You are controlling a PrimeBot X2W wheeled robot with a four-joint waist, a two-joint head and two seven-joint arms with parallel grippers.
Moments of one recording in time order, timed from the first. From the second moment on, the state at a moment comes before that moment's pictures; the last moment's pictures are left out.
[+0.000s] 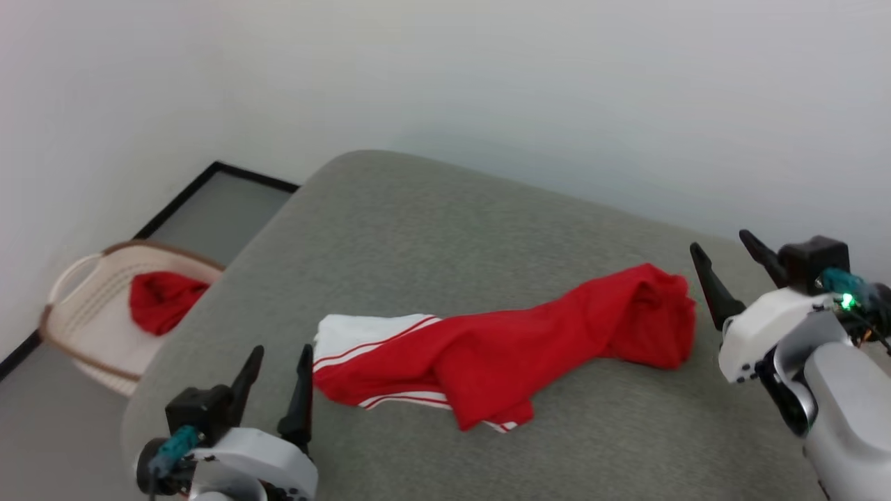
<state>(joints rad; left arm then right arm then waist) -0.18 0.14 -0.06 0.43 -0.29 -0.13 -0.26 -0.65 -0.34 0.43 0.81 0.43 0.13 -0.22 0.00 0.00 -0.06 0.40</state>
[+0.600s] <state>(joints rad) -0.16 0.17 -0.08 0.43 -0.47 -0.13 -0.08 -0.19 -0.20 0.10 0.30 0.18 0.13 -0.15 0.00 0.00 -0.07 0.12</state>
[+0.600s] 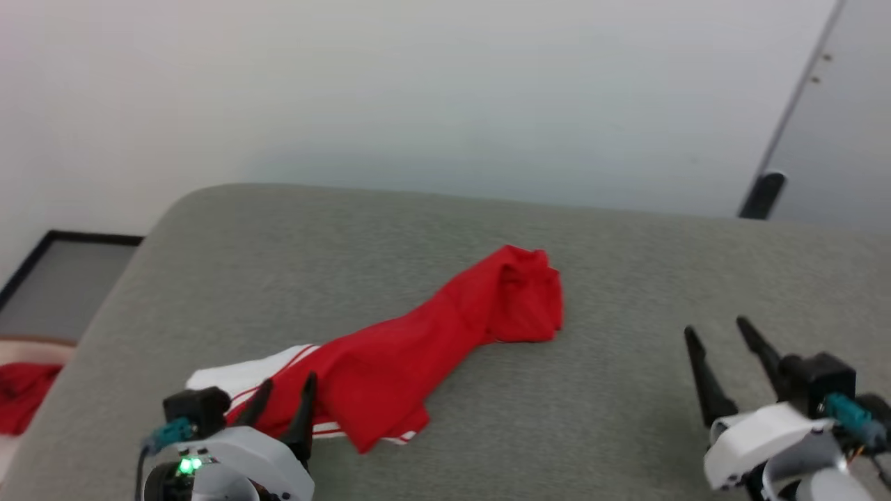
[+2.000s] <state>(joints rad) -0.59 0.37 -0.15 0.65 -0.58 0.03 0.94 0.00 -0.07 0.08 -0.03 0.21 0.13 0.06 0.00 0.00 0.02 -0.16</state>
